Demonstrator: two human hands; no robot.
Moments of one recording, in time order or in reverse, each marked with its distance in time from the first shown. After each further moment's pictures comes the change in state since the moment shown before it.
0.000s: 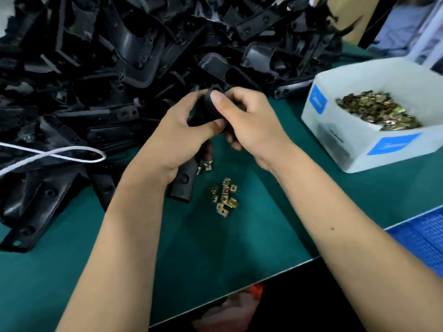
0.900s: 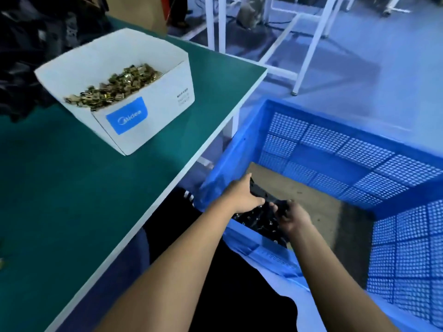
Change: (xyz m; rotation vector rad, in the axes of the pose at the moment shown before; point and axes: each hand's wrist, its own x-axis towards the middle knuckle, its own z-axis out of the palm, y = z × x) left_hand -0.089 -0.084 0.449 0.639 -1.060 -0.067; right_hand -0.362 0.217 -0.297 0.988 1.498 0.759
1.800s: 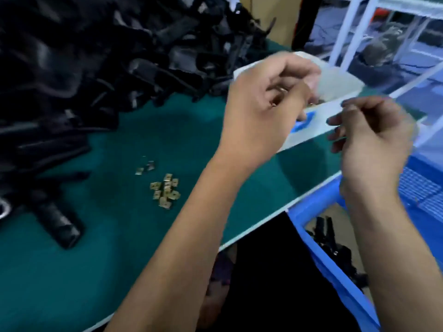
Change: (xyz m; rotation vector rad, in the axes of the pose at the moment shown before) left_hand -0.239 0.002 -0.204 -0.562 1.033 0.699; right_hand -0.267 0.030 0.197 -0.467 -0.686 -1.188
